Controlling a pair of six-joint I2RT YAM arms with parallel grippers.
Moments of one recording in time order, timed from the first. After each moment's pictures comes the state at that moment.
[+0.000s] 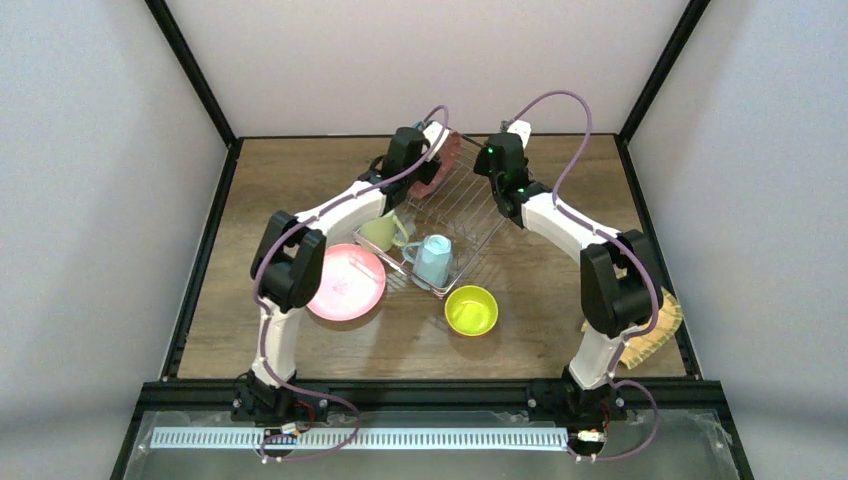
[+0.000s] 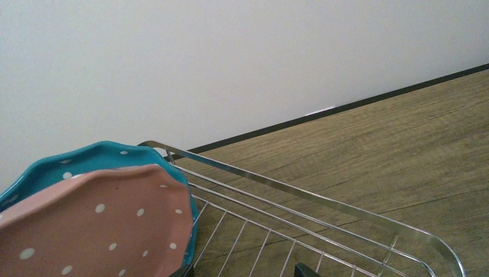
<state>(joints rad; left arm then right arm) -0.57 2.09 1.67 0.02 -0.18 0.27 0.40 1.77 1.28 0.10 0.40 0.45</state>
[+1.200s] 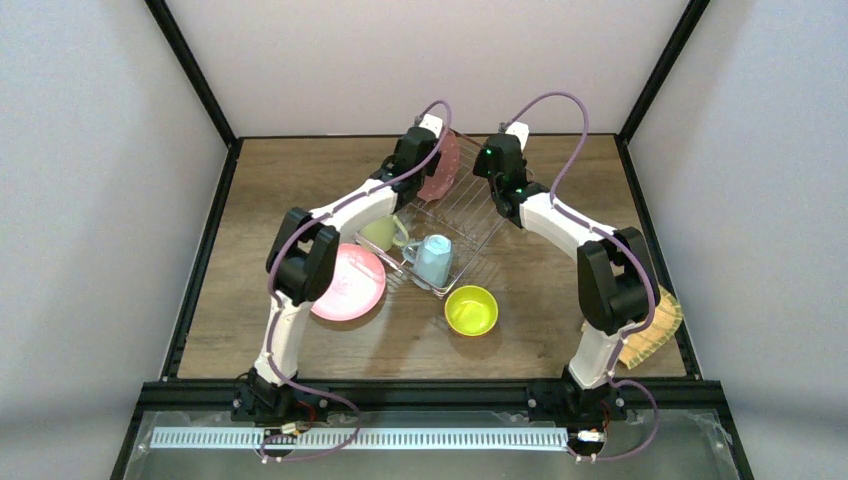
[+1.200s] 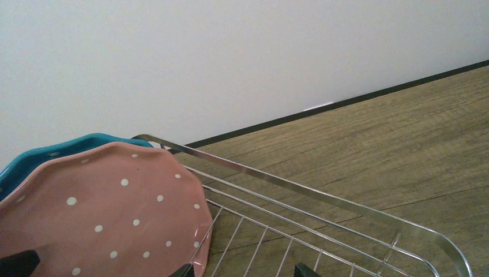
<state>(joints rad) -0.59 2.20 1.78 0.03 -0.44 0.12 0.40 1.79 1.28 0.11 0.40 0.44</state>
